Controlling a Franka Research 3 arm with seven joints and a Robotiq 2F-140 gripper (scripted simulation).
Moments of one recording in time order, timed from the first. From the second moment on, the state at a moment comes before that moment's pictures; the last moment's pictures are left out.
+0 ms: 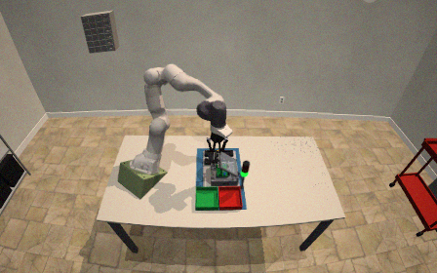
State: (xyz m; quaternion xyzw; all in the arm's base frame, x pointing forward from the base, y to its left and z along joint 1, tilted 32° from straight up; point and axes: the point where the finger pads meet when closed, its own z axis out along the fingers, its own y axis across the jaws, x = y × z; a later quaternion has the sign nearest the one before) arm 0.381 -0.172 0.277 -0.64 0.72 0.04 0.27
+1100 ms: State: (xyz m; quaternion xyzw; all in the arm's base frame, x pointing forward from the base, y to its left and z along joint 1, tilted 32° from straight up) arm 0.381 -0.171 0.276 -0.64 0.72 0.04 0.27
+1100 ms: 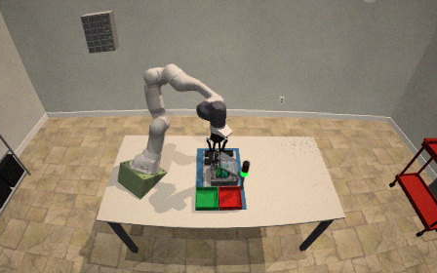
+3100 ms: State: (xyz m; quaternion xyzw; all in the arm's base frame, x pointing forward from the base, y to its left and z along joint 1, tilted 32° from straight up) arm 0.380 -0.170 0.272 -0.64 0.72 0.04 0.27
